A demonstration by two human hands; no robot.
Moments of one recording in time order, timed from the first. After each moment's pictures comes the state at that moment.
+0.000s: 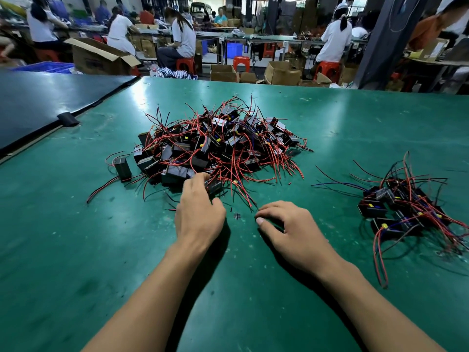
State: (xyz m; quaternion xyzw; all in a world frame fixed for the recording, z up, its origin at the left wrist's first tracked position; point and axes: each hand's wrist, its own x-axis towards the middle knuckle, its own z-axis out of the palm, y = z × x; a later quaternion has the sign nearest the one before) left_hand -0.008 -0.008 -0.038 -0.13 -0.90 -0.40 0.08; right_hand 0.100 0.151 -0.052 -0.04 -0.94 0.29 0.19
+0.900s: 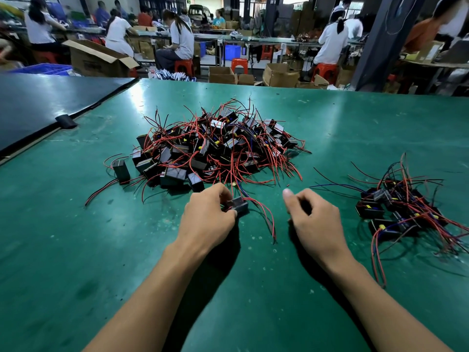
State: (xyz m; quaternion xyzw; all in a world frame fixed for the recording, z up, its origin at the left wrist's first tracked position) left_hand -0.002 -0.009 -0.029 -0.21 -0.90 -0.38 0.01; right_hand 0.103 0.166 -0.046 -0.21 -0.84 0.38 0.32
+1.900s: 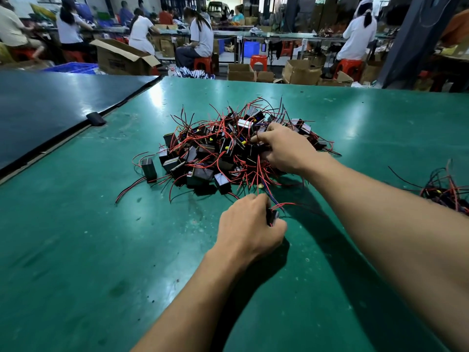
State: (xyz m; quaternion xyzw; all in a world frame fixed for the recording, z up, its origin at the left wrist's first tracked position) left_hand 0.006 0.000 -0.037 -0.31 -0.91 -0.29 0.05; right_hand -0.064 0.168 0.027 -0.01 -0.99 0.09 0.14
